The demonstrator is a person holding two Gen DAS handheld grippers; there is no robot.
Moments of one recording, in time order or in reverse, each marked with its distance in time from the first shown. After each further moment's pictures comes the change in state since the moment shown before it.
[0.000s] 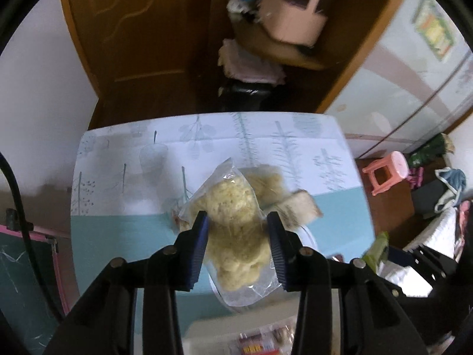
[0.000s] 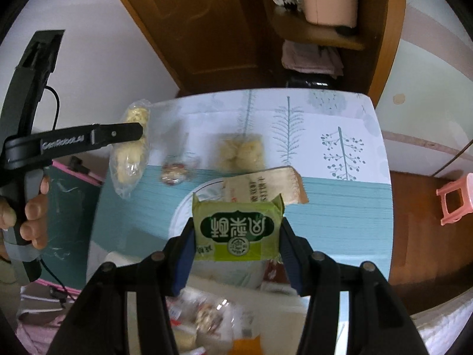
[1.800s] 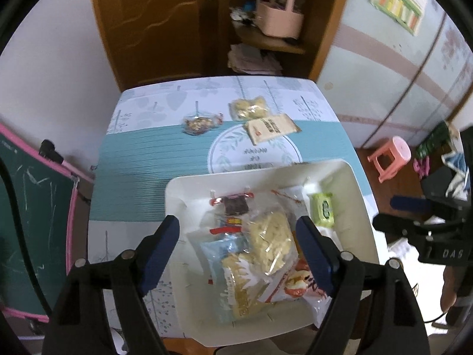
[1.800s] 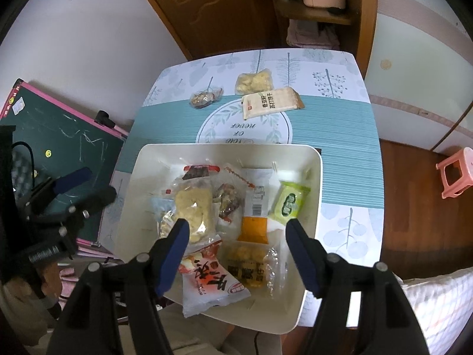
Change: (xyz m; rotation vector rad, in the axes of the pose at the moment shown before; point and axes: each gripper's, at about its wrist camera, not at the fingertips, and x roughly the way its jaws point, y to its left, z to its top) left arm -0.100 -0.045 -0.225 -0.015 -0.098 0.109; right arm -0.077 0.011 -0.155 -0.012 0.058 0.034
